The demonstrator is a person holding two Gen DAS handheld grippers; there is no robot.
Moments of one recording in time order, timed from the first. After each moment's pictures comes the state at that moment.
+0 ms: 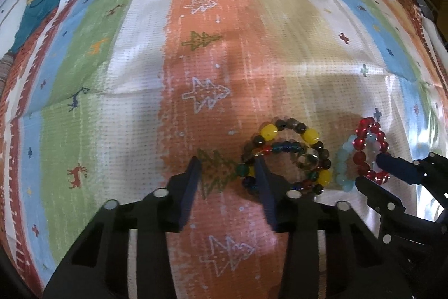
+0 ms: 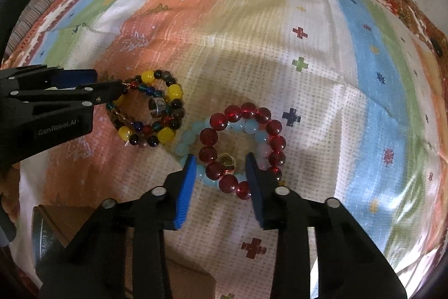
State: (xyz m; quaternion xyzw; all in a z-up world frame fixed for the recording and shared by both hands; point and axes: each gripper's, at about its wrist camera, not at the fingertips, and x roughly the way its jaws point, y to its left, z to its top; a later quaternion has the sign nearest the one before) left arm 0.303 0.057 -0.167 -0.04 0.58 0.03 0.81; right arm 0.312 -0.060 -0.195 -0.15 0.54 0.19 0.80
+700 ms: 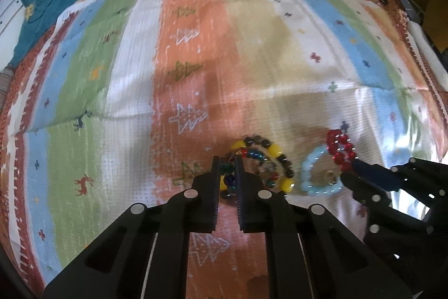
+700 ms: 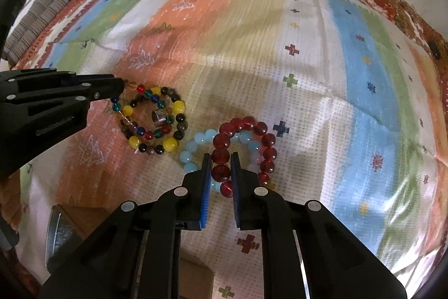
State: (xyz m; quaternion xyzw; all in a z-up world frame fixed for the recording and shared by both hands) left arm 0.299 0.039 -0.128 -0.04 0.55 0.00 0.83; right arm 0.307 -0.069 -0.169 -0.14 0.52 0.20 0.82
